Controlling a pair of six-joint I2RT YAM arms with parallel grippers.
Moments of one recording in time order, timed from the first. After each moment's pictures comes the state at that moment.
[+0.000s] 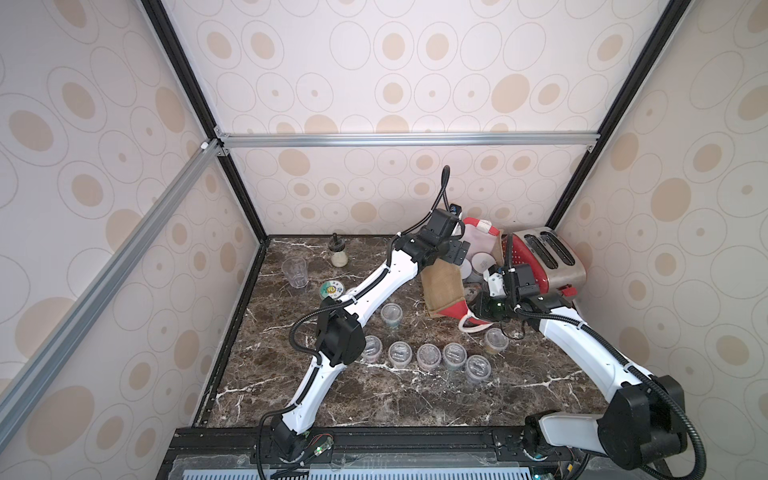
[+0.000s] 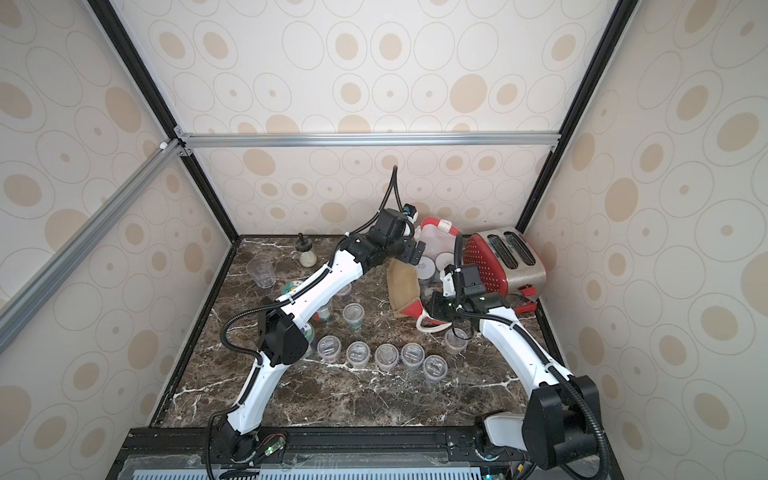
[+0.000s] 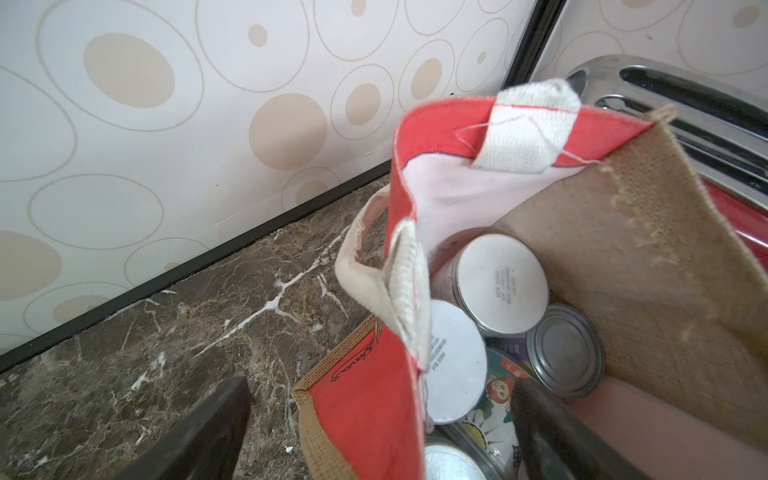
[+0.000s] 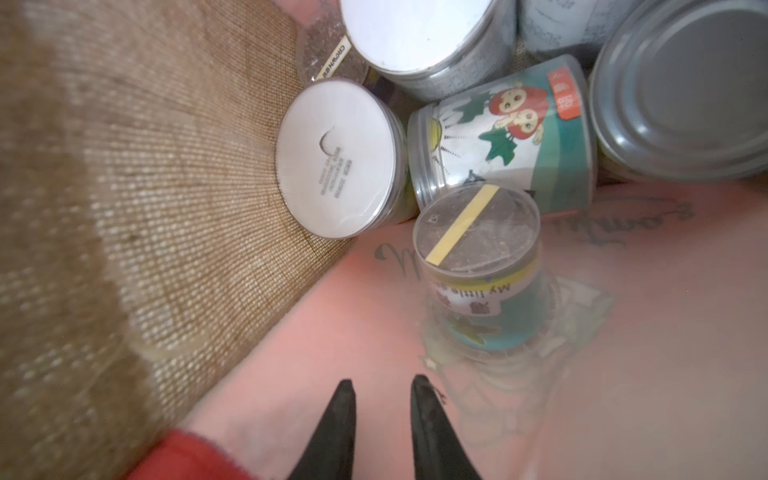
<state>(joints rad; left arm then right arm) -0.75 2.33 2.44 -0.69 -0.15 -0.11 0.23 1.30 0.96 -0.60 -0.31 0.41</state>
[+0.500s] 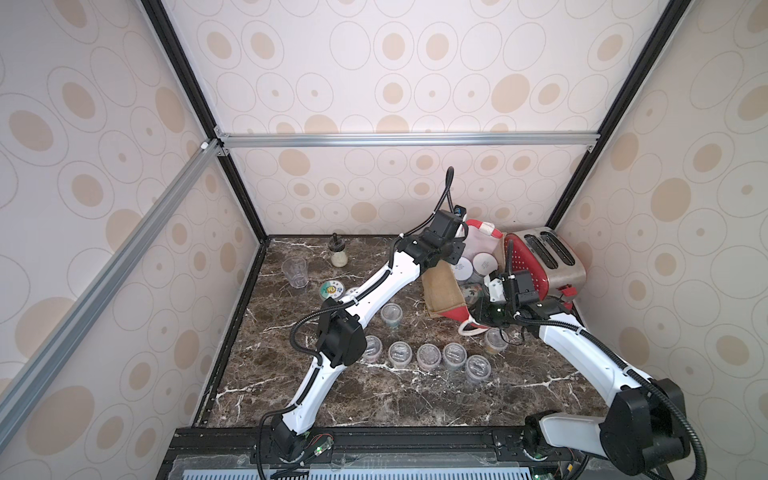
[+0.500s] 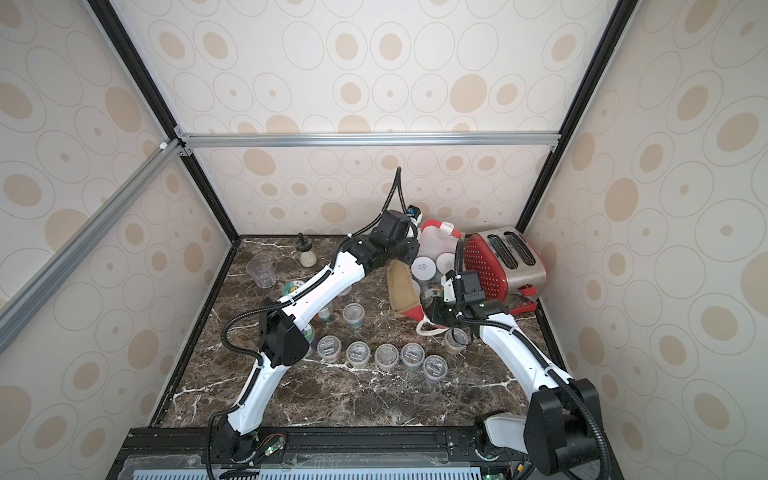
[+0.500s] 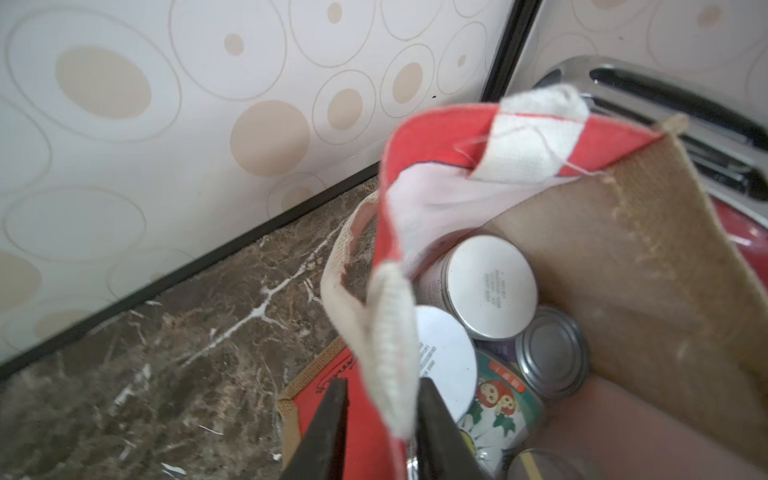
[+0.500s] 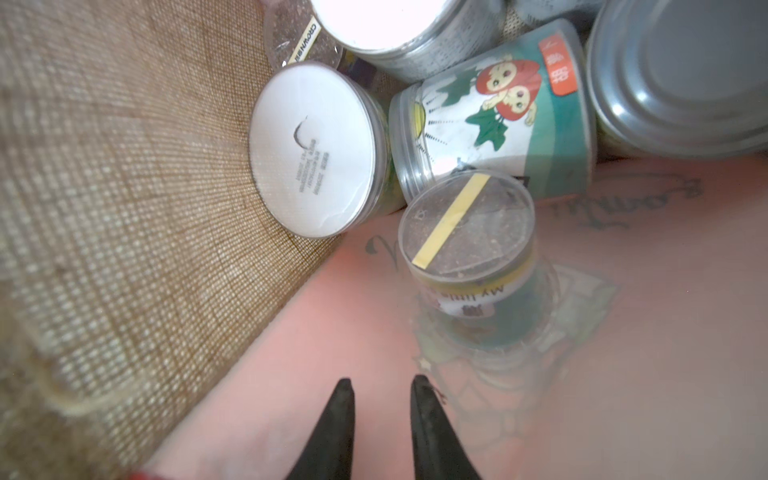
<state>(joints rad) -0.78 2.33 2.44 -0.68 -0.14 -0.08 0.23 1.27 0.89 -0.55 -0.30 0.44</state>
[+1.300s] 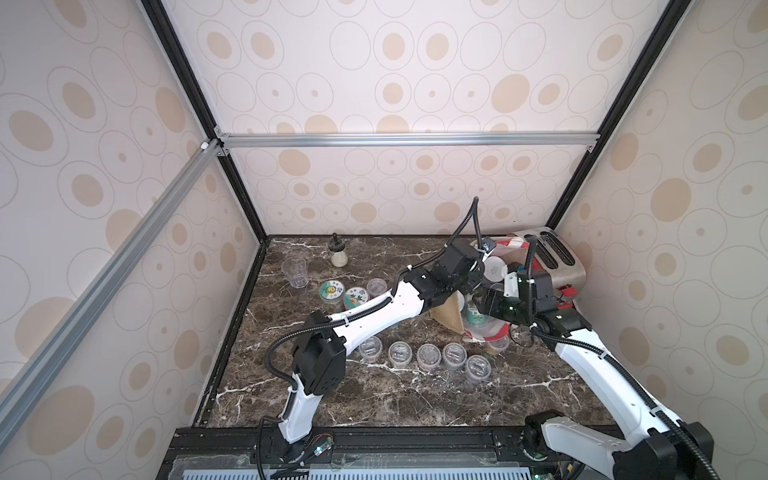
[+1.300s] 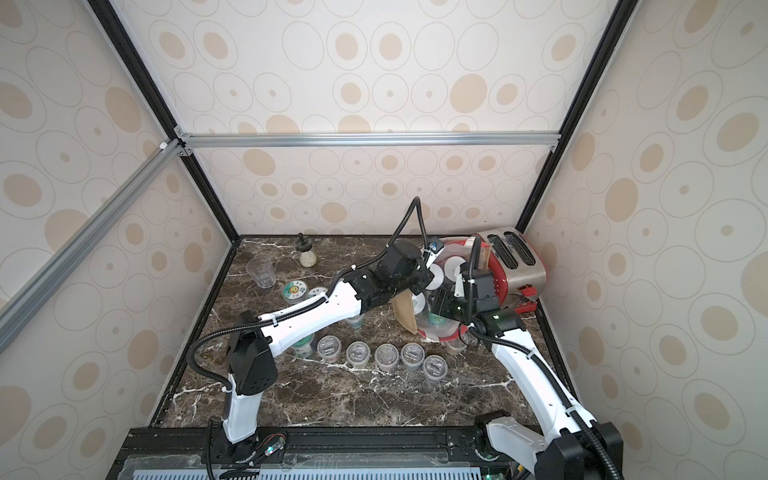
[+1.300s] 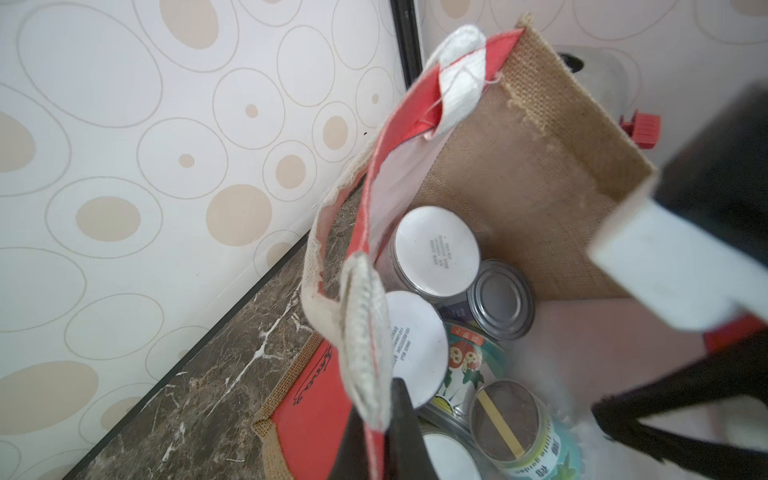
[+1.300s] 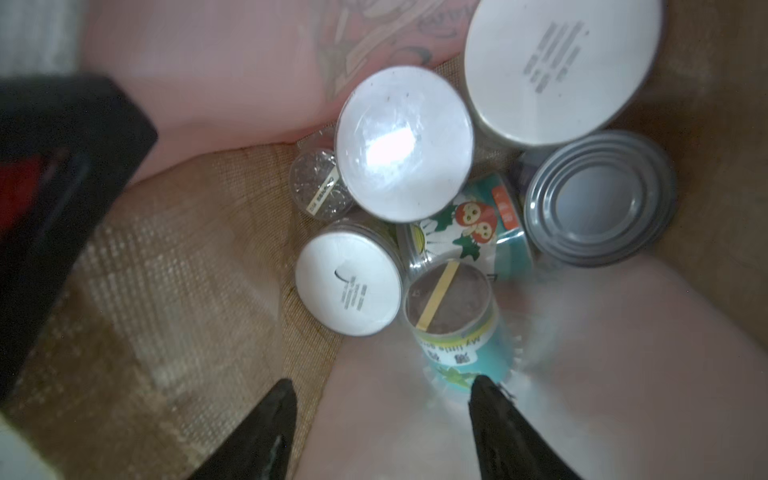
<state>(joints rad) -0.96 1.97 1.83 -0.27 -0.24 0.21 0.21 1.10 0.90 -0.52 -0.18 0.49</state>
